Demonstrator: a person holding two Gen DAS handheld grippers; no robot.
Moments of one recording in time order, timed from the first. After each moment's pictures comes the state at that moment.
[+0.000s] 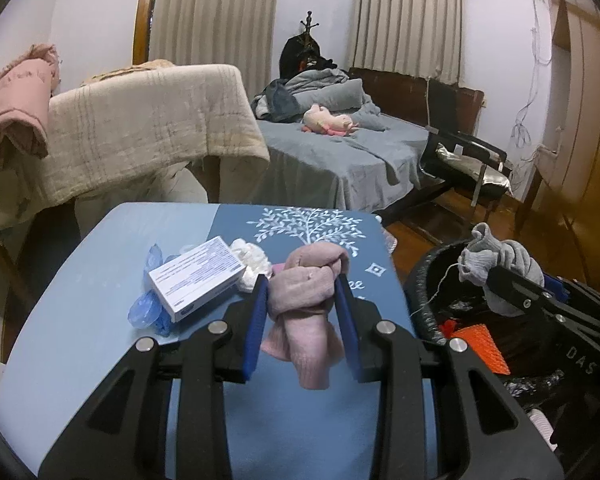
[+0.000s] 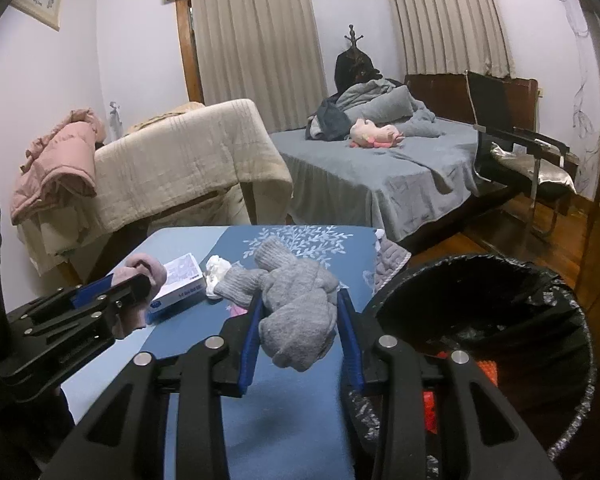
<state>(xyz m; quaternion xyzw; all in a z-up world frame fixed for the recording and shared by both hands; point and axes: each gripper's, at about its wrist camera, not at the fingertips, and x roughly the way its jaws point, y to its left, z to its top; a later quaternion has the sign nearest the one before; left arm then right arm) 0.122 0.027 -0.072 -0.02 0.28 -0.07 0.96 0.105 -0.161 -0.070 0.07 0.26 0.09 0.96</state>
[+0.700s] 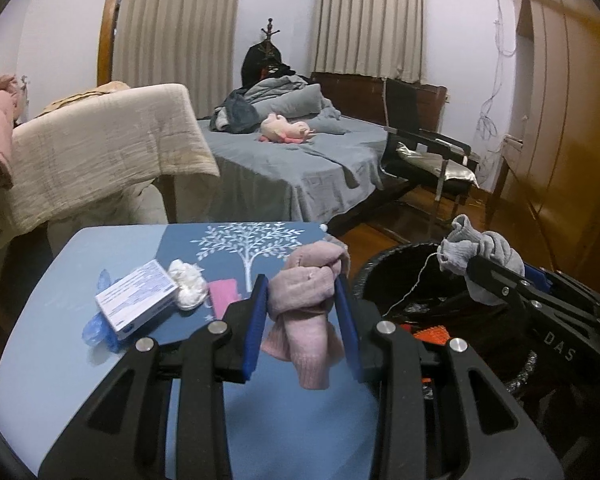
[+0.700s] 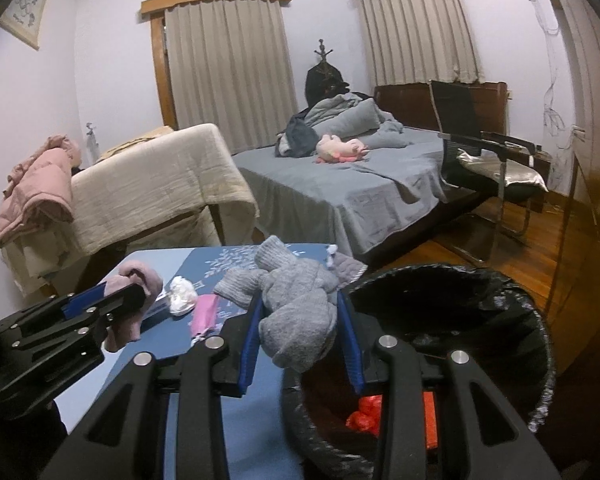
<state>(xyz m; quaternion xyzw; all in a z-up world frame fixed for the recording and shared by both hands) 0.115 -0.037 -0.056 0.00 0.26 -0.13 0.96 0.089 -0.218 -0.058 0.08 0.24 0.04 0.97</state>
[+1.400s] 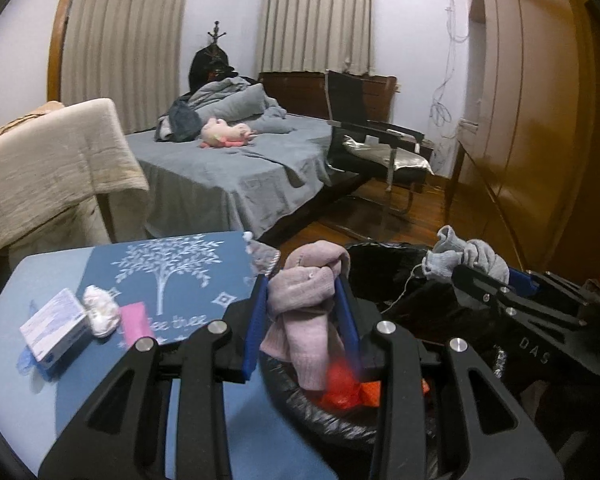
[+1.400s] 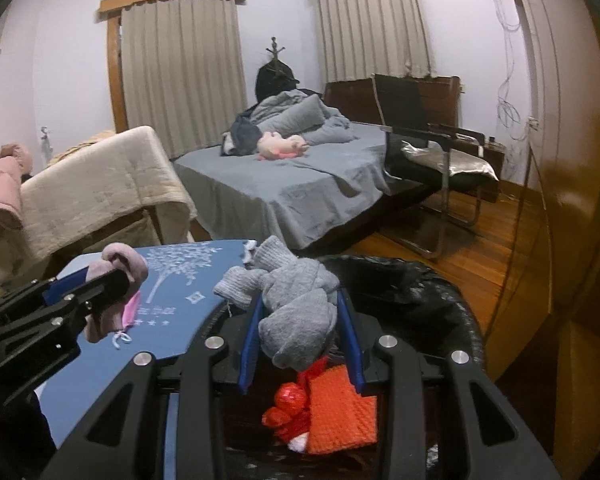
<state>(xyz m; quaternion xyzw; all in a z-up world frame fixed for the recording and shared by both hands) 0.133 -0.126 -0.070 0.03 0.26 -0.22 0.94 0.084 -0.296 -0.076 0.08 0.25 -0.05 0.96</state>
